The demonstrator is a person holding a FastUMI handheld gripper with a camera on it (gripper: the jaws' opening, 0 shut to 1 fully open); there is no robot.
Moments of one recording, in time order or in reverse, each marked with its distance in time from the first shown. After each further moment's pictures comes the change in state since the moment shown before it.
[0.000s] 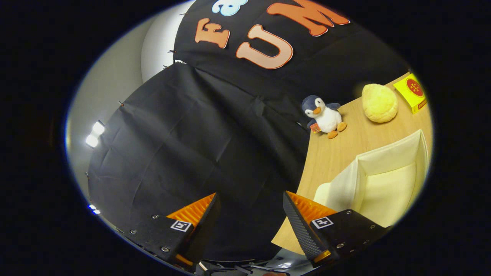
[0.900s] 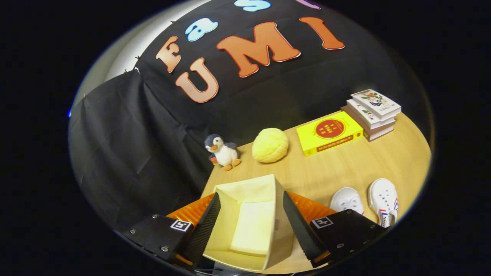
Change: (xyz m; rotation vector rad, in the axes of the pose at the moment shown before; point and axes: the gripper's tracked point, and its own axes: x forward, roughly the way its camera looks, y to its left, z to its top) arm -0.177 -0.239 0.059 -0.127 -0.213 -0.560
